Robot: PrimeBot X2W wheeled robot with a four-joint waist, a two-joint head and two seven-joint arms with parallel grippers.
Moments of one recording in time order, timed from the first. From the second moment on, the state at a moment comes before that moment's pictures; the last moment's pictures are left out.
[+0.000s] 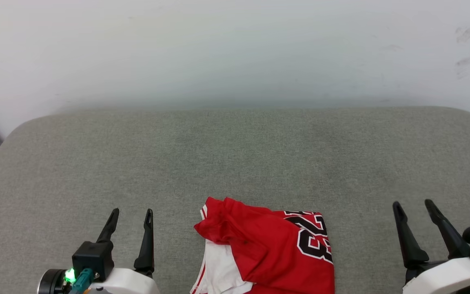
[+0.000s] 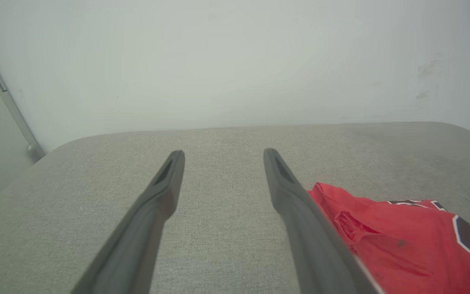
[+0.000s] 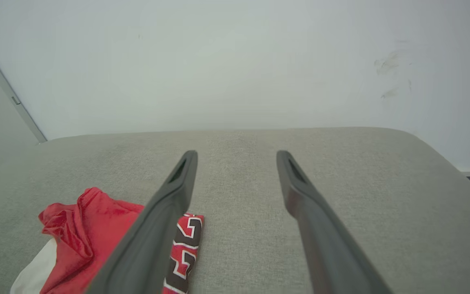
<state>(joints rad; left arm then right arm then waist) -0.01 0.45 -0.46 -0.03 -0.50 0.36 -0.20 0.11 -0.13 -0.03 -0.13 0.25 0.13 0.05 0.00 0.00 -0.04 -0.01</state>
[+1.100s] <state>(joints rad) -0.10 0.42 -0.47 -0.02 -0.50 0.33 -0.23 -0.04 -0.18 -0.08 0.23 0.74 0.13 0.69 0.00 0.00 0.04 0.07</state>
